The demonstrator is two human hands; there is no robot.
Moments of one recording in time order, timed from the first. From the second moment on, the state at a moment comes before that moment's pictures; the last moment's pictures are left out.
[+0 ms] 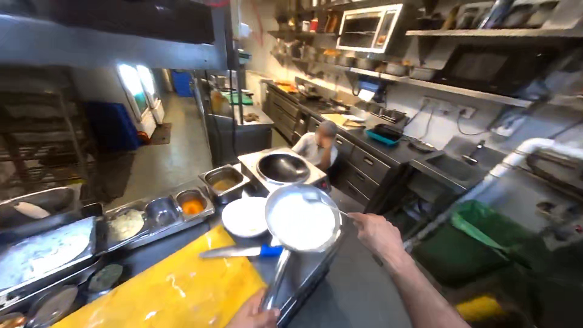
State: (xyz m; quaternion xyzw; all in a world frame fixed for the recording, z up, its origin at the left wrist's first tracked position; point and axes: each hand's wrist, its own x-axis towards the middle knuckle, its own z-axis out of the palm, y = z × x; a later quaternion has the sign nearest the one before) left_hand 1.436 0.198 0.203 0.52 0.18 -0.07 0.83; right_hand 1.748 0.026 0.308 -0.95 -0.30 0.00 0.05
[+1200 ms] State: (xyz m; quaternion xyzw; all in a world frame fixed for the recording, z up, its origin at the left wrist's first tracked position) left_hand 1.836 0.198 0.200 0.31 0.39 0.27 0.83; right_hand 2.107 0.170 0.110 -0.68 -0.27 0.42 0.54
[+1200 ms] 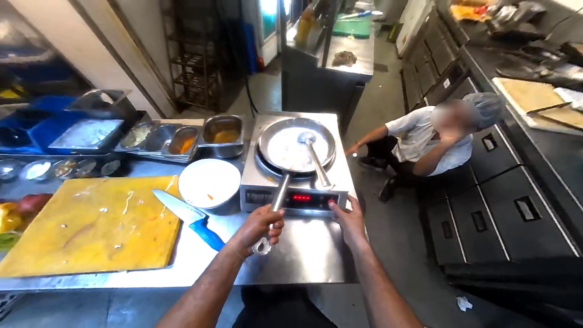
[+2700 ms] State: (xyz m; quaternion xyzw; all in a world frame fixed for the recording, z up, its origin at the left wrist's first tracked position) left_hand 1.832 0.199 0.193 0.35 0.40 0.27 0.80; right_hand 2.111 0.180 0.097 -0.67 -0.27 0.41 0.55
